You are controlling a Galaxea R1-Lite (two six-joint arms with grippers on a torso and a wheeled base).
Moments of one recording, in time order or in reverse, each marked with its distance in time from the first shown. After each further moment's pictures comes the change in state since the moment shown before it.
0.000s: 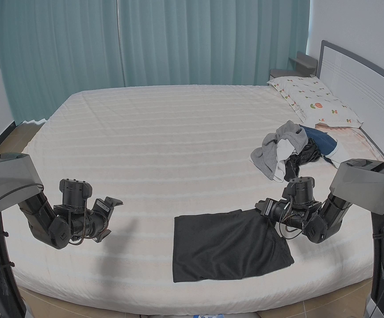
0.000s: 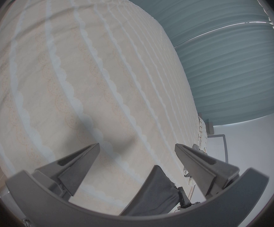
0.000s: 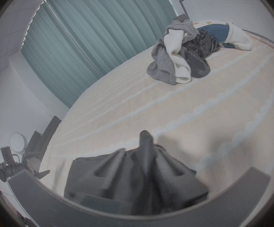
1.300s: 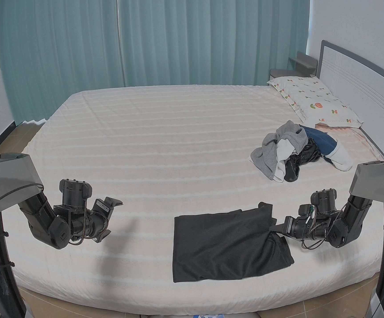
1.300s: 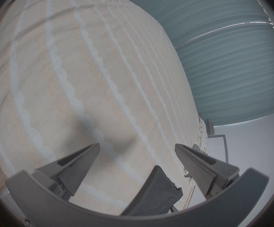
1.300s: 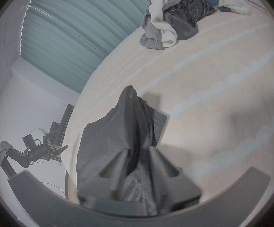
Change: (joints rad) left arm 0.000 0.001 0.000 0.000 0.000 0.000; right arm -0.151 -0.050 0.215 0.033 0.376 -0.053
